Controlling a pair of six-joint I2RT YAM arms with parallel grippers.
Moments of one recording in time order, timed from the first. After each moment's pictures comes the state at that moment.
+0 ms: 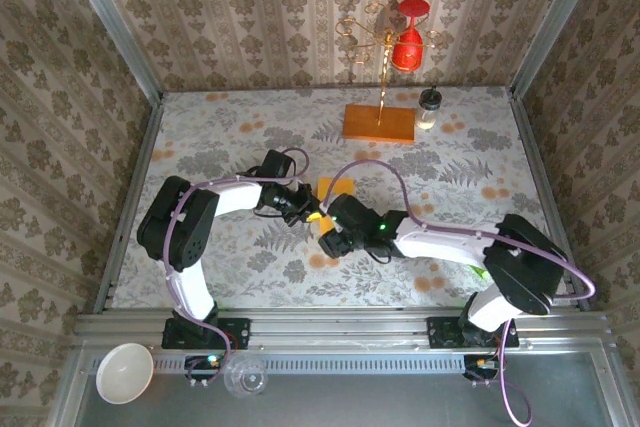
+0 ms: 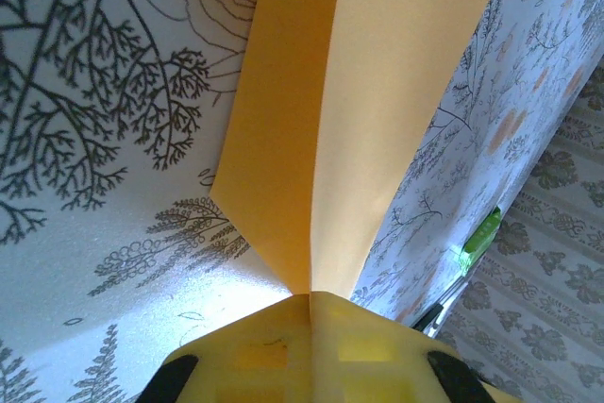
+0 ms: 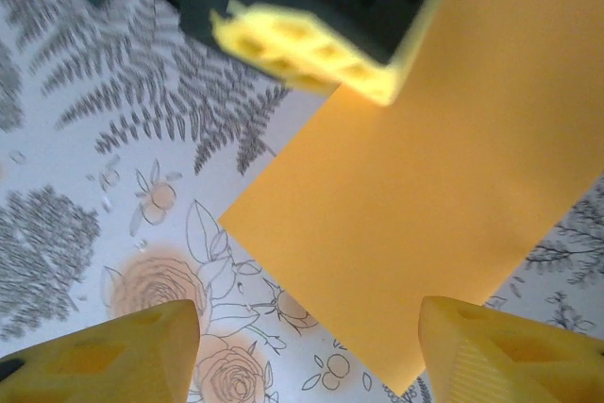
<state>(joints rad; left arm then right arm) -0.52 1.82 0.96 -0.21 0.73 -0.93 0.94 1.57 0.87 -0.26 0.13 0.21</state>
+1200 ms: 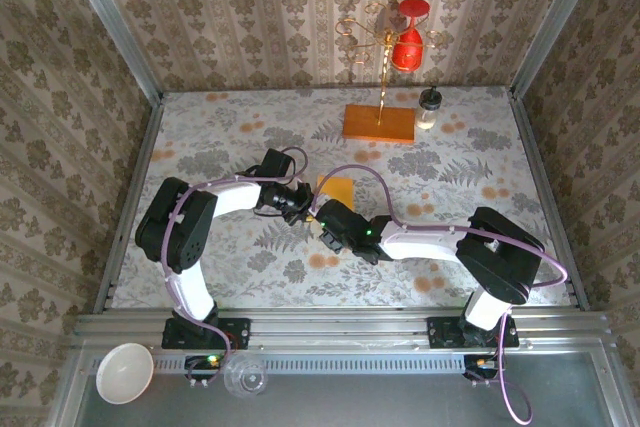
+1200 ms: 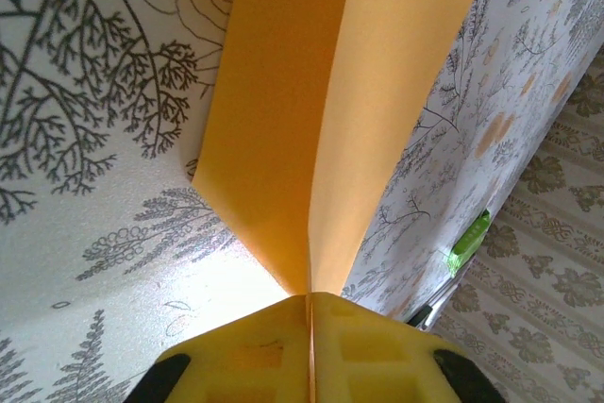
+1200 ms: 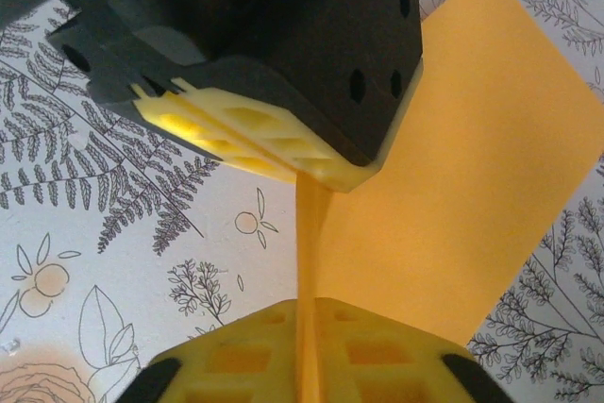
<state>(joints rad) -0.52 1.80 0.96 -0.22 0.73 -0.96 0.96 1.67 0.87 -0.11 0.33 0.09</state>
